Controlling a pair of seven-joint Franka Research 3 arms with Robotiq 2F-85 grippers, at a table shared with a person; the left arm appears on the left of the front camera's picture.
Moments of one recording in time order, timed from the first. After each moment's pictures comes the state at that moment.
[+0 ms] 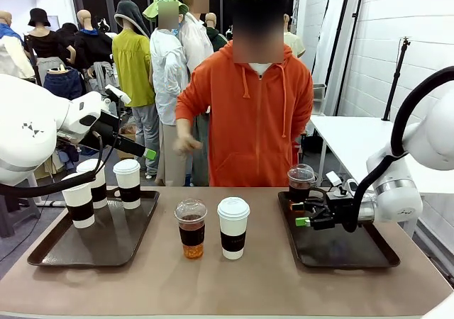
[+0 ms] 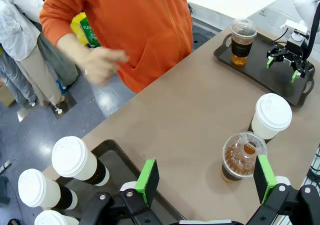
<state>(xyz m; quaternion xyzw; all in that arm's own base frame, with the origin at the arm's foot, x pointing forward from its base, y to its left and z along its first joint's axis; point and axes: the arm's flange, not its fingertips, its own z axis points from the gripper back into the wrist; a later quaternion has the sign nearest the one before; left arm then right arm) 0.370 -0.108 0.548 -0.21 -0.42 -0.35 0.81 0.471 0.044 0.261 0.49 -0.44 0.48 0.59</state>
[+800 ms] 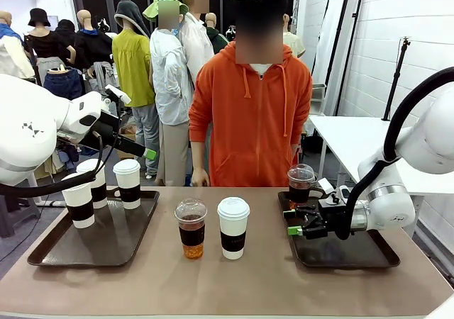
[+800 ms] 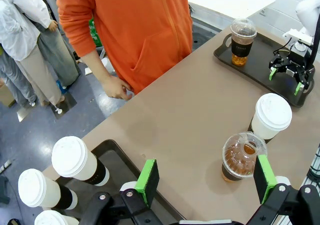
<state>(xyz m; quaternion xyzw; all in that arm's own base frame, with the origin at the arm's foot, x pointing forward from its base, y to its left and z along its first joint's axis) 0.370 -0.108 0.548 -0.21 -0.42 -0.35 0.81 0.450 0.070 0.251 0.49 -0.43 0.49 0.57</state>
